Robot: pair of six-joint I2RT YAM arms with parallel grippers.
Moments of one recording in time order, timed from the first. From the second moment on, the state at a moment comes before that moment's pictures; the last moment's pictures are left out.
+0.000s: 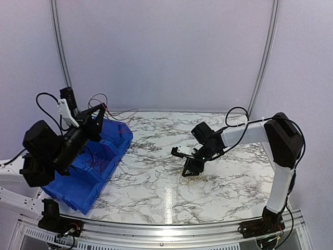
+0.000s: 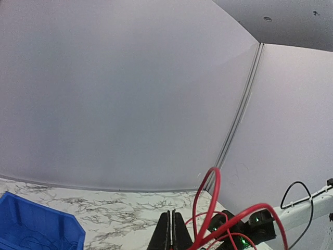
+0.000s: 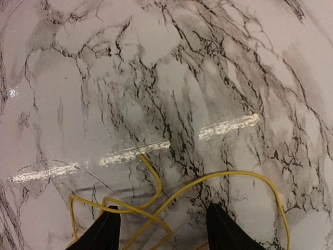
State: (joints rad) left arm -1.19 0.92 0.67 0.53 -0.71 -0.17; right arm 0.63 1.91 1.17 -0.46 -0.41 -0.55
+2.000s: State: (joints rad) left arm -0.54 0.83 0.84 -0.49 -0.69 -0.29; right arm 0.63 1.92 1.19 -0.48 -0.38 -0.58
